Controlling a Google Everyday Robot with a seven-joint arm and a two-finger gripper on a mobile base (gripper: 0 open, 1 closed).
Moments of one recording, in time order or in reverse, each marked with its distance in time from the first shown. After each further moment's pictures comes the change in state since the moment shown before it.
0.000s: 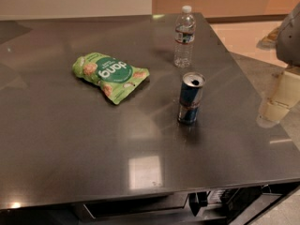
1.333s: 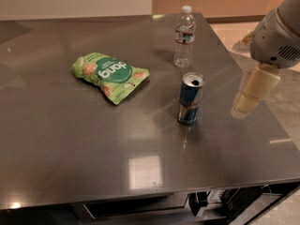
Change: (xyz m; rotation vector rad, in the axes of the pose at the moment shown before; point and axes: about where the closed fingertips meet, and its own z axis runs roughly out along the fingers) arm -0.032 -0.019 0.035 -0.067 -0.139 -0.012
